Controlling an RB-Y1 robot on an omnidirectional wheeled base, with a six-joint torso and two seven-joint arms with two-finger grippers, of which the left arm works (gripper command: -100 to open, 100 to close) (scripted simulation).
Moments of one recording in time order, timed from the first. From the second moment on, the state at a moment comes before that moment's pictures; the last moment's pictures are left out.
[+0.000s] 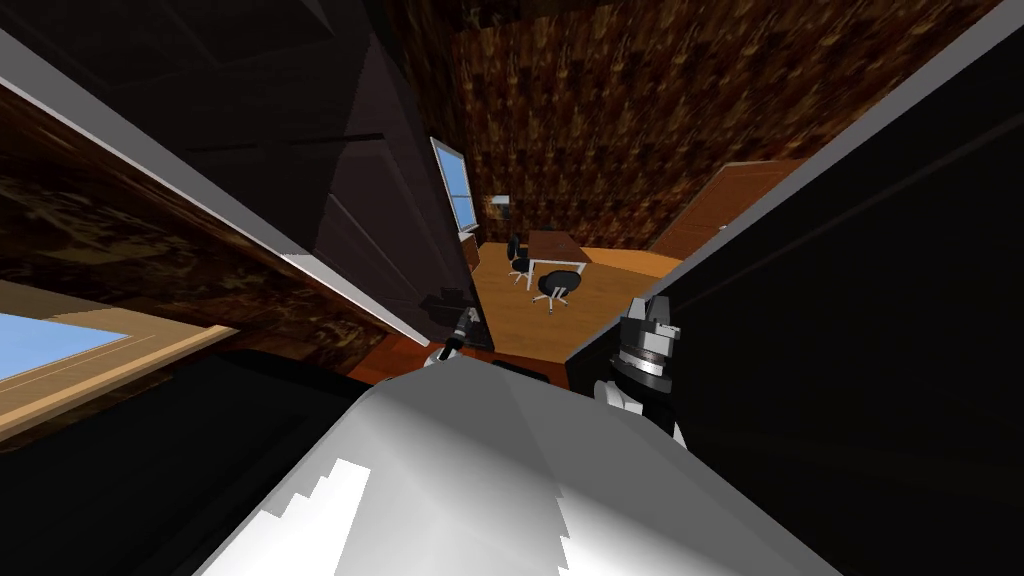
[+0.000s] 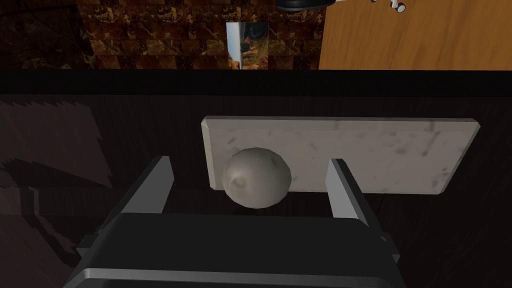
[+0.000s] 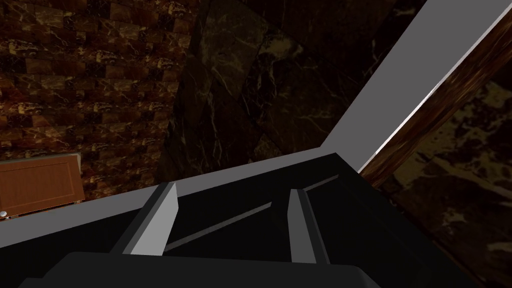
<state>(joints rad) 0.08 0.30 0.02 -0.76 0.10 -0.86 0.24</state>
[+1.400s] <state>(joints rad) 0.15 0.36 -0.04 -0.79 0.06 -0.93 0.31</state>
